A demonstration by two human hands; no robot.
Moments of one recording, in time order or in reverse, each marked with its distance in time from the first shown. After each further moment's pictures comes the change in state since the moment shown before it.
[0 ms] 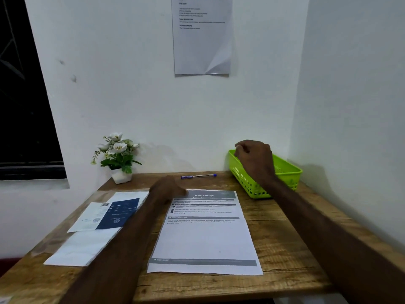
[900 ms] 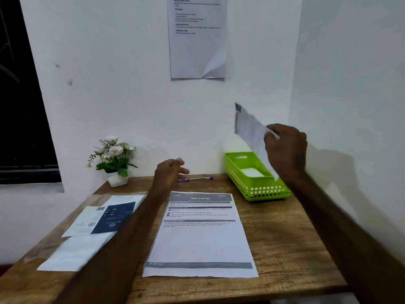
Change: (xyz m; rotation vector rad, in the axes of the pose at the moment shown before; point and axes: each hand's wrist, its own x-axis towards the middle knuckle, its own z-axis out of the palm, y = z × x) left_hand -0.011 0.032 -0.013 -1.062 0.235 0.088; right_hand -0.003 -0.029 -0.084 -0.192 0.335 0.004
